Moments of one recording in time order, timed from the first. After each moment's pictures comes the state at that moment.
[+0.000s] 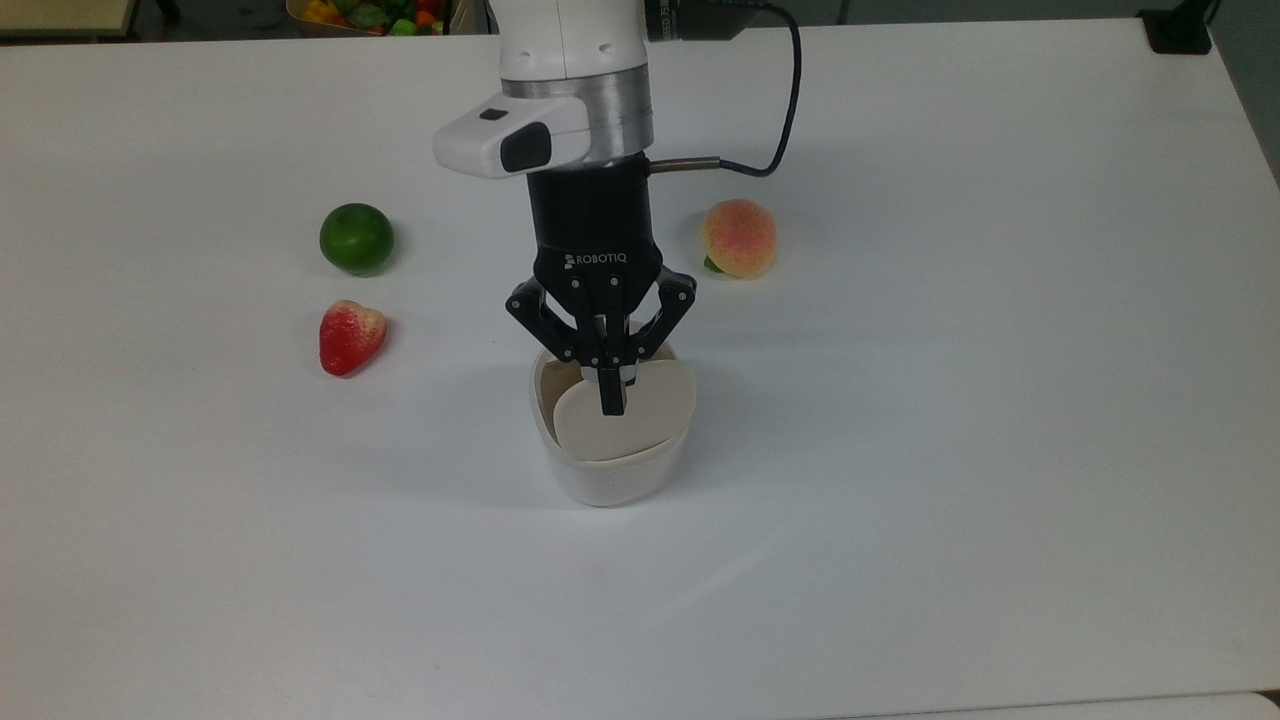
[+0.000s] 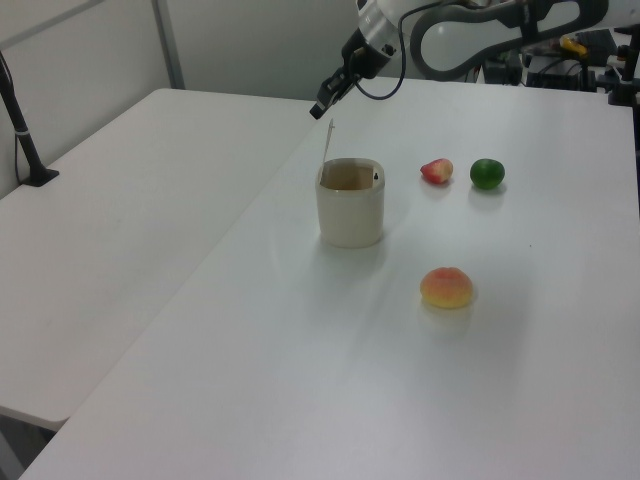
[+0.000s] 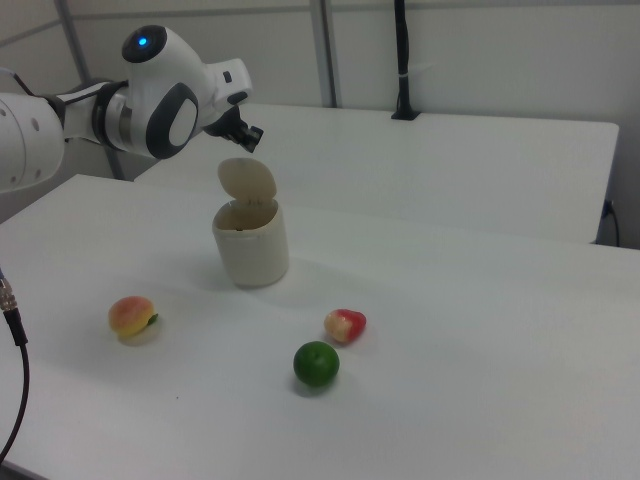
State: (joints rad) arm 0.23 0.46 -0.09 -1.43 0.14 2.61 0.09
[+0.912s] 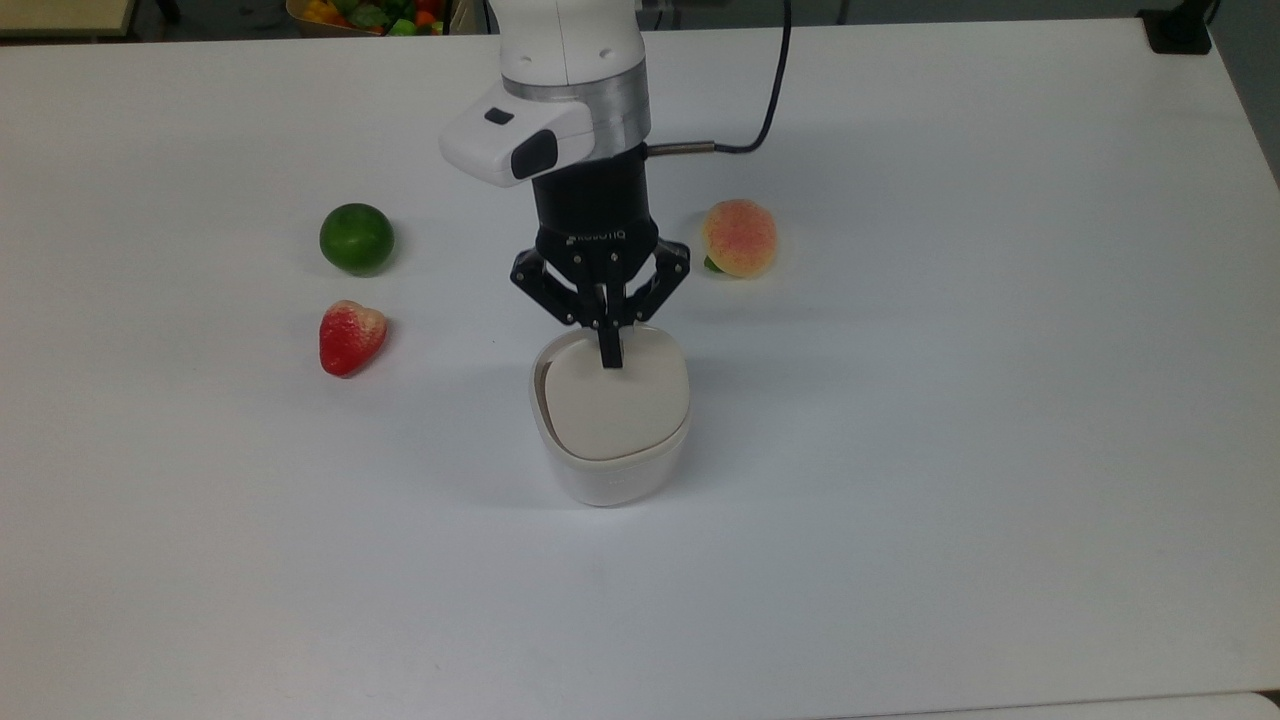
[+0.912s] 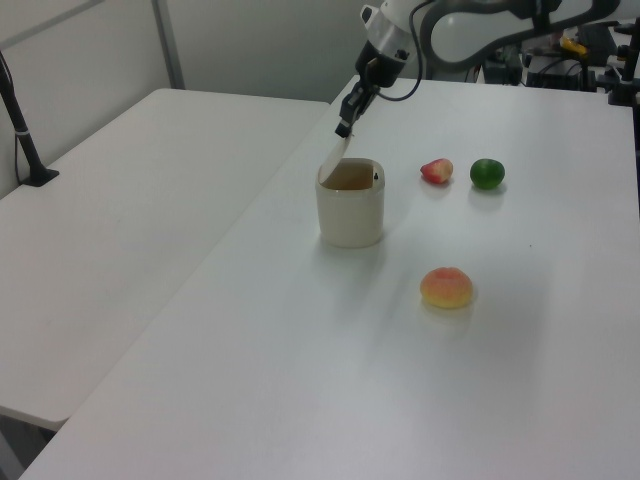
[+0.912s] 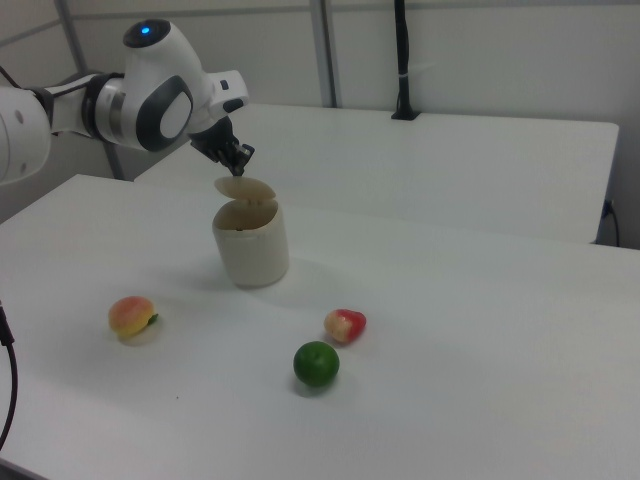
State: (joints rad) arm 0.22 0.40 -0.09 -1.47 0.13 2.38 0.05
